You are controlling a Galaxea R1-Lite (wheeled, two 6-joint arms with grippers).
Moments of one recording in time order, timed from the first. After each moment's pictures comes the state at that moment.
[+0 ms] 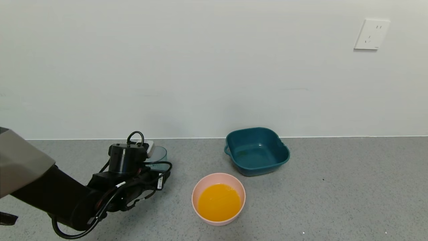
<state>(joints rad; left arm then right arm) -0.28 1.95 -0.64 -0.73 0.28 -0.03 0.00 0.00 0.00 0.00 0.00 -0.02</state>
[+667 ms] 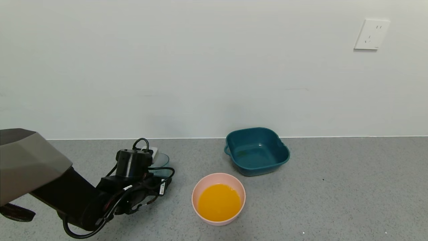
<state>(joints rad) -0.28 2.02 -0.64 -0.73 0.28 -0.04 0.00 0.00 0.00 0.00 0.00 -0.02</state>
